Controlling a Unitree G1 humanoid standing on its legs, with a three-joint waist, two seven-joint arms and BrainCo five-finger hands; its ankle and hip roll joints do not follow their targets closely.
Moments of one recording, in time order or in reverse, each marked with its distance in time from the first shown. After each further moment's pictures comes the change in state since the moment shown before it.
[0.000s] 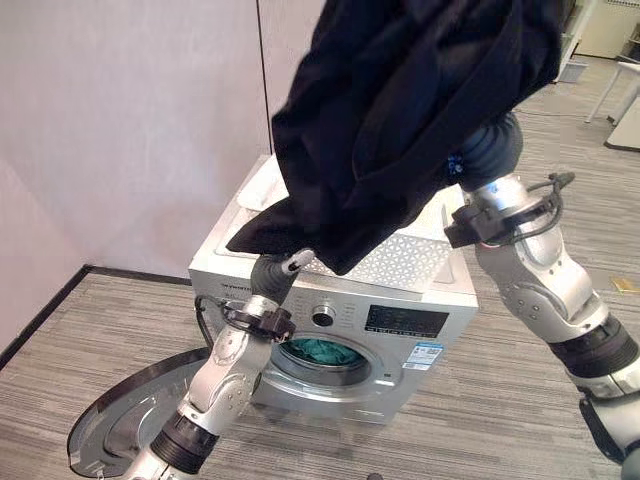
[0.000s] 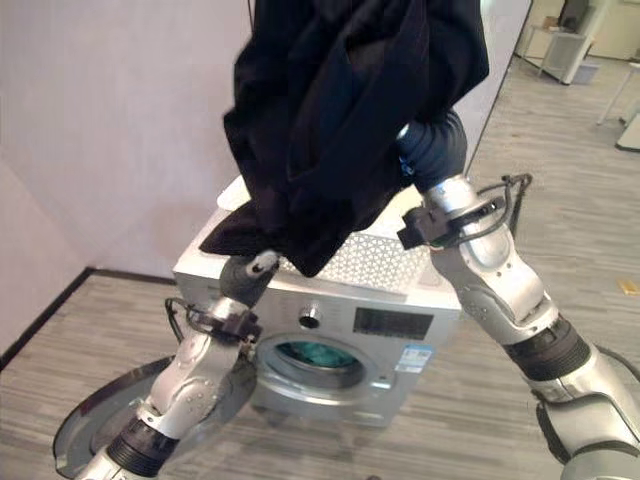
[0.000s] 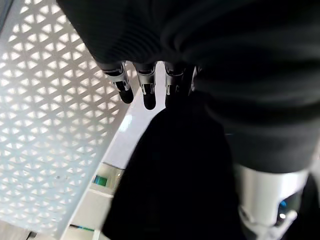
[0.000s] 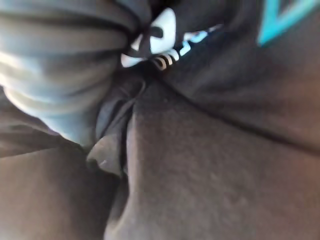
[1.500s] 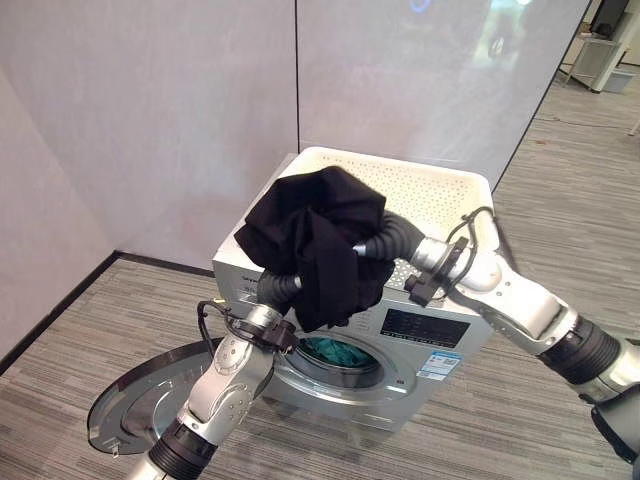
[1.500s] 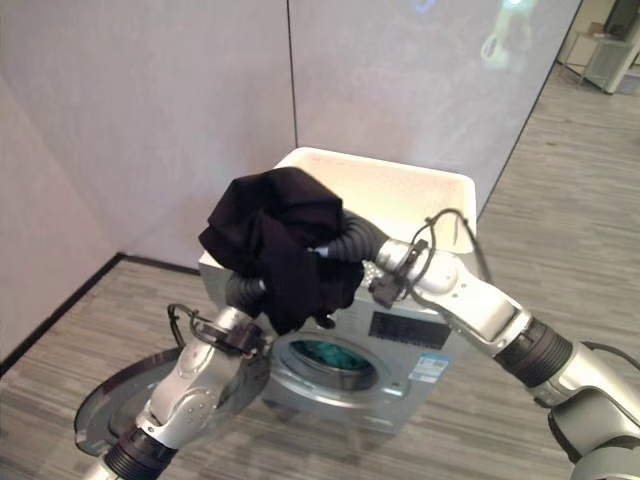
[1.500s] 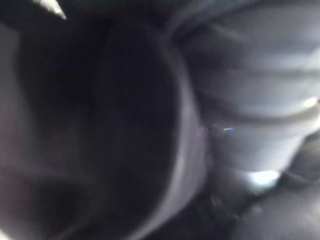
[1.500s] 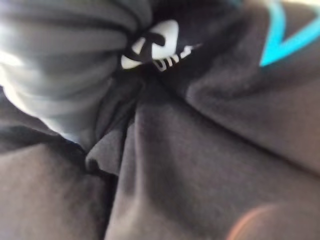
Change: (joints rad) left arm 0.017 0.002 -0.063 0.001 0.058 0.002 -0.066; right arm -0.077 -0.048 0.289 0.078 -0.304 0.197 0.254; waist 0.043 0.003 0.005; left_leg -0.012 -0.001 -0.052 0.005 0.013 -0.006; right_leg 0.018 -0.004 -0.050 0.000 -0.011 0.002
